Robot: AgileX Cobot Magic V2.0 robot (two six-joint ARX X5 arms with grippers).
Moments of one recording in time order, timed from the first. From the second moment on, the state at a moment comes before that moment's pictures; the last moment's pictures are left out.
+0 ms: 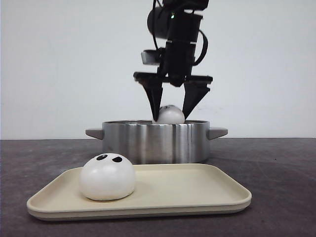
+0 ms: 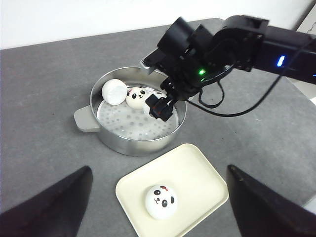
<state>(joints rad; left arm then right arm) -0.51 0.98 1.73 -1.25 0.10 -0.14 0.58 2.18 2.02 -1.00 0.05 0.19</state>
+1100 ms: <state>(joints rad) -0.64 1.00 1.13 -0.91 0.24 -0.31 0.66 1.62 2.03 -1.02 0.18 0.18</state>
